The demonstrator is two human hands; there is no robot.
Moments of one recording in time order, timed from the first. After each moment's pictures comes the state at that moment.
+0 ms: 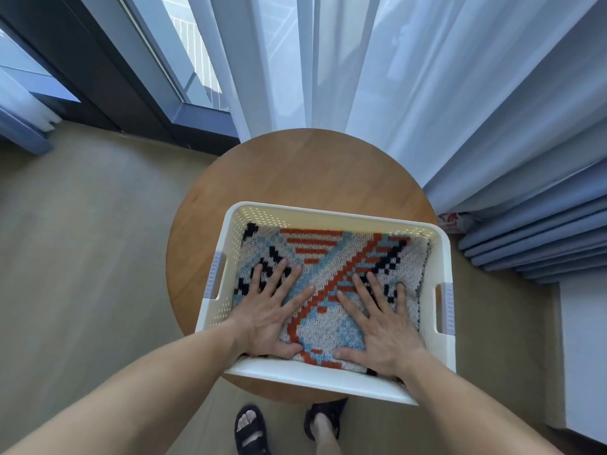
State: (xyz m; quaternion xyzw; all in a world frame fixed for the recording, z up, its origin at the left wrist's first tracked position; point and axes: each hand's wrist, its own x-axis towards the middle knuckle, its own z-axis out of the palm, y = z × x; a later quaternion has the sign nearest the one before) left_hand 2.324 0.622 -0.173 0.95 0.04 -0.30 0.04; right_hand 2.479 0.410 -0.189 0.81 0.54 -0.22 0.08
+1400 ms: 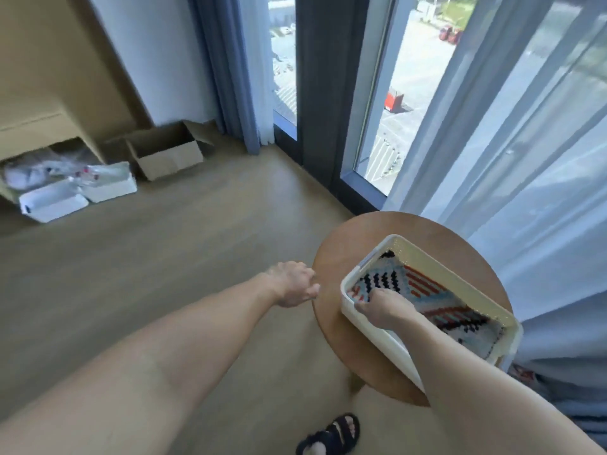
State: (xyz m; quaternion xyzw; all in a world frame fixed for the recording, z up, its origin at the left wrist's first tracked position) left_hand 2.131 0.588 0.046 0.87 0.41 -0.20 0.15; right_hand 2.338 0.515 0.014 0.76 0.56 -0.30 0.13
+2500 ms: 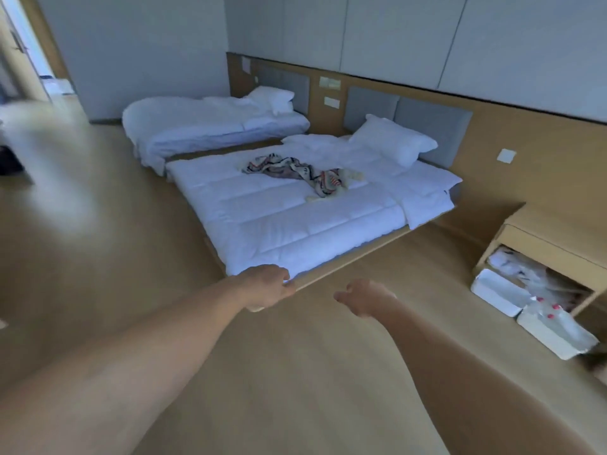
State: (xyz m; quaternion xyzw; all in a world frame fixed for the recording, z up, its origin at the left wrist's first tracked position) left_hand 1.437 0.125 0.210 0.20 0.96 0.07 0.17; right_hand 1.477 0.346 0.195 0.11 0.97 -0.16 0.17
